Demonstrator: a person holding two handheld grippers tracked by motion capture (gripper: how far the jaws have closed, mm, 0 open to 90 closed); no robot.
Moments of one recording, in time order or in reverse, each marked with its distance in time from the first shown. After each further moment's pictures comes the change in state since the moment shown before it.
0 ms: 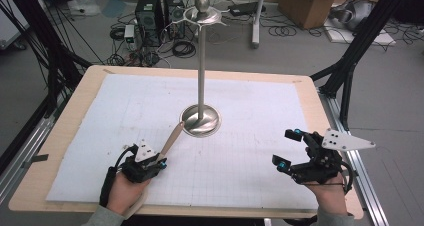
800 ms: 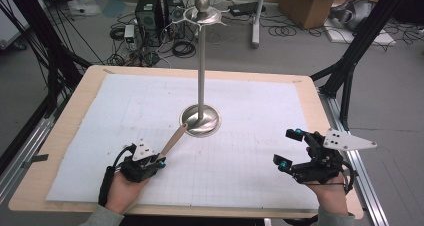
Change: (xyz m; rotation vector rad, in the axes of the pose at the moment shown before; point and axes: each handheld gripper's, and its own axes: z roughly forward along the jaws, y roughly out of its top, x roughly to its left) left arm 0.004 0.001 -0.006 -0.025 -0.025 -0.038; right arm -0.002 0.000 -0.002 -0.009 0.000 0.004
